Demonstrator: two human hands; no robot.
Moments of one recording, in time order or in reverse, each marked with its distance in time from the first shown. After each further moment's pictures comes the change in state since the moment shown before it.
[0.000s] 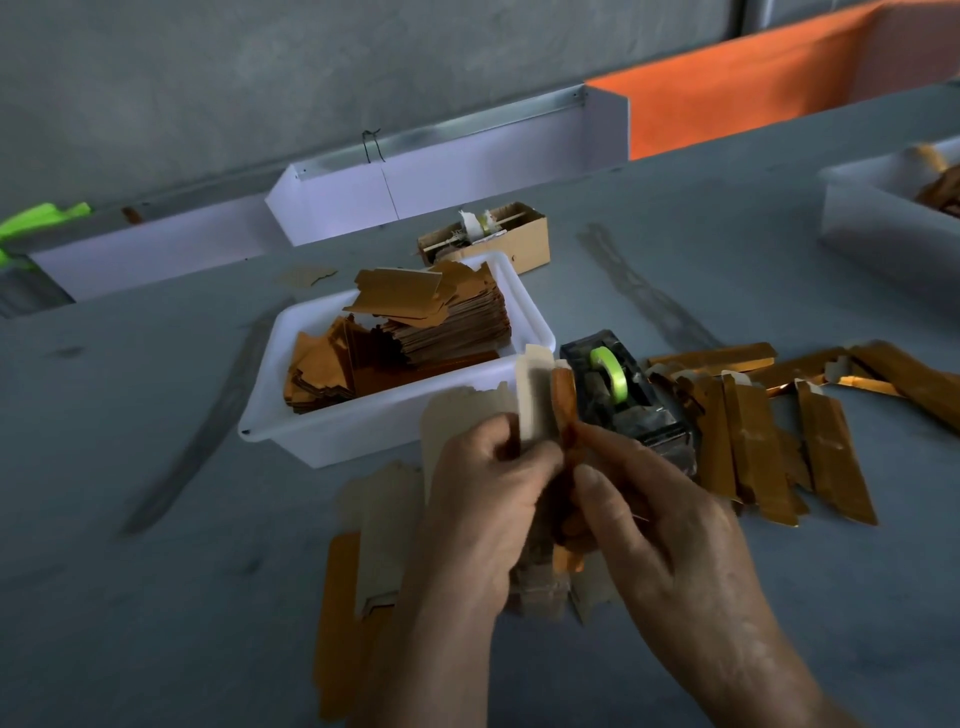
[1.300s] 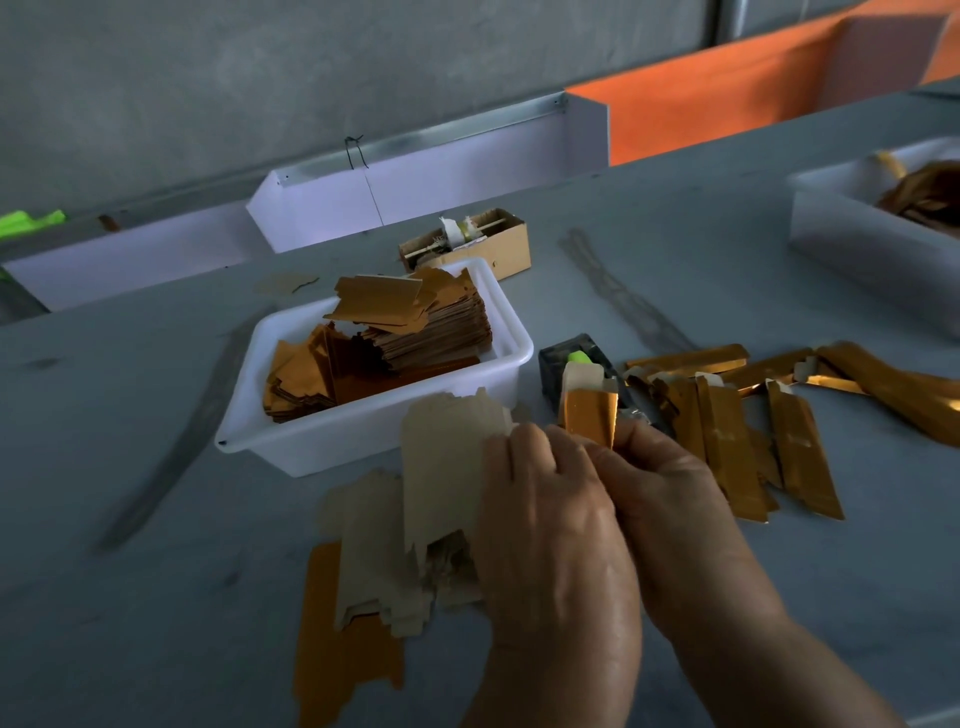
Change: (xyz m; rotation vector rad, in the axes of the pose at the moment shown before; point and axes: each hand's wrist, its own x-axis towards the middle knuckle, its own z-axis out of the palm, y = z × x) left_hand -0.031 0.006 0.051 1.149 0.340 0.505; right_hand 0.021 0.000 -0.006 0.534 0.050 0.481
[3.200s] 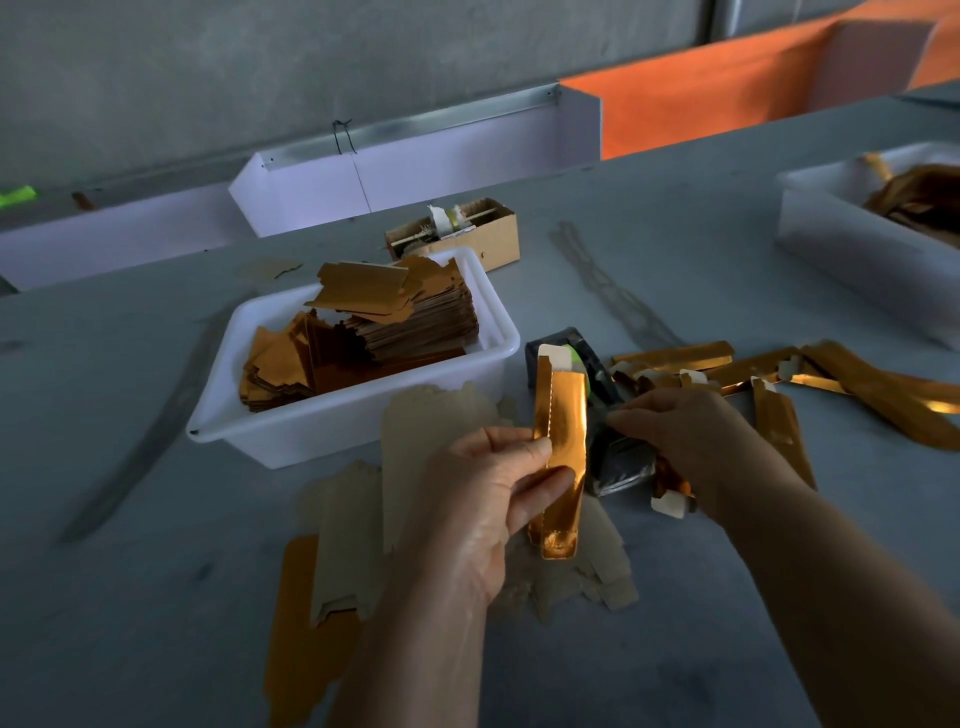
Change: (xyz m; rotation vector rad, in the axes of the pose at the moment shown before) left_hand 0.031 -0.039 0.019 -1.683 -0.405 -0.841; right_hand 0.074 -0.006 -0.058 -0.610 0.020 0.071
